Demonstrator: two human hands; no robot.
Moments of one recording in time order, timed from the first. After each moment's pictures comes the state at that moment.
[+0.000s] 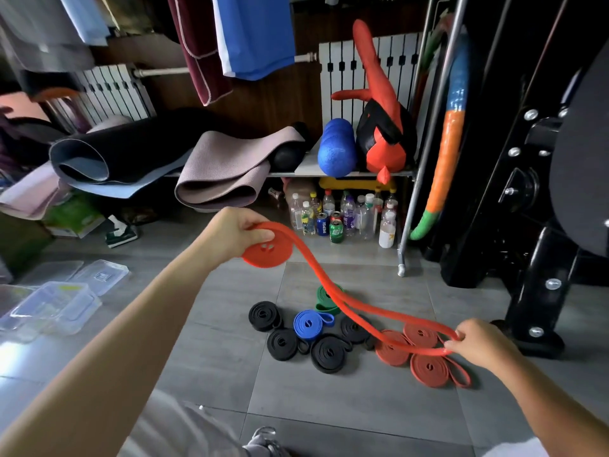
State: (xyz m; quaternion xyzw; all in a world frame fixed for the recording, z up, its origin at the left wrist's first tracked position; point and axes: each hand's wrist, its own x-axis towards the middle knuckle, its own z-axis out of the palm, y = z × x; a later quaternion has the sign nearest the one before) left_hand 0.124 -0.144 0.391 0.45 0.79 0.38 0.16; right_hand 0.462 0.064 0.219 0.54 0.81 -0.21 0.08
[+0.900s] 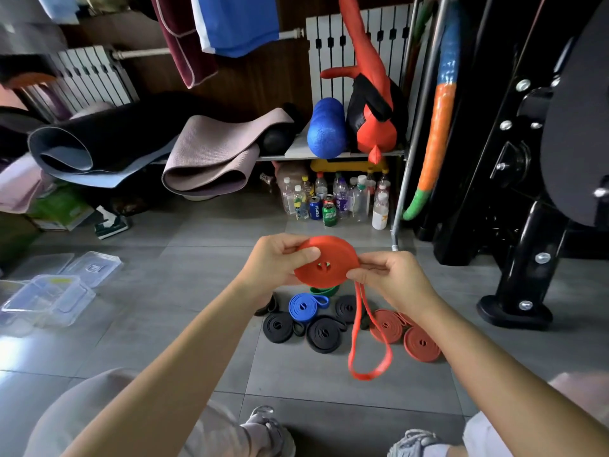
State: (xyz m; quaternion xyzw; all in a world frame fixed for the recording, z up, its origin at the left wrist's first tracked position) left_hand 0.213 -0.133 0.336 0.35 0.68 0.54 0.34; right_hand 0.371 -0.005 0.285 0.23 0.74 -0.57 -0.28
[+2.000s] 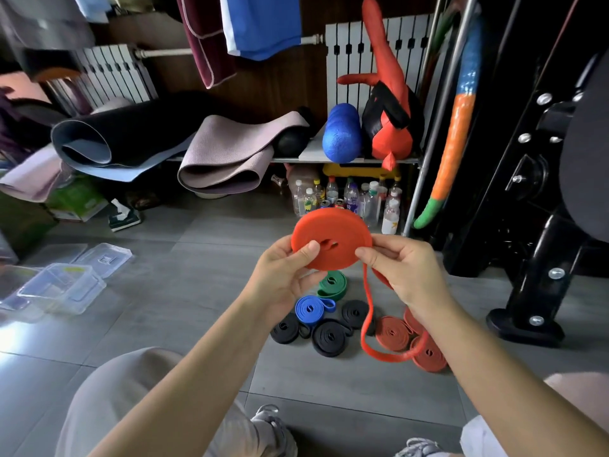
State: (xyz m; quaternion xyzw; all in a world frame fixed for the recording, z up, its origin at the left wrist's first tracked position) left_hand 0.223 -0.152 0.336 0.21 0.48 0.72 0.45; right_hand 0.358 -0.024 0.319 0.17 0.69 -0.60 -0.37
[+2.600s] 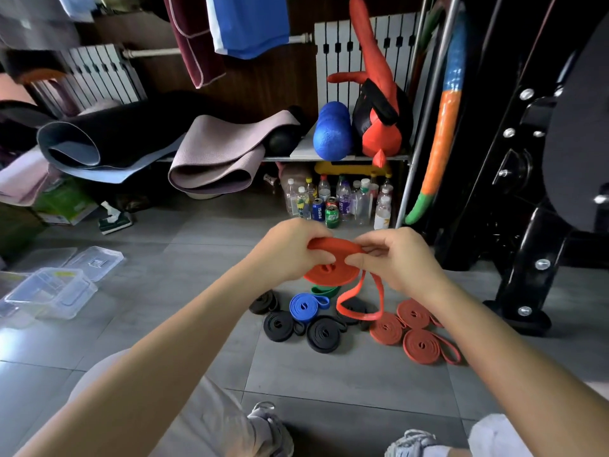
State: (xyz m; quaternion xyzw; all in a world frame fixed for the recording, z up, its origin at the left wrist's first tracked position) left_hand 0.218 -0.129 0.372 0.60 0.76 0.23 0.08; right_hand 0.370 -0.017 0.336 0.22 0.84 -0.41 -0.27
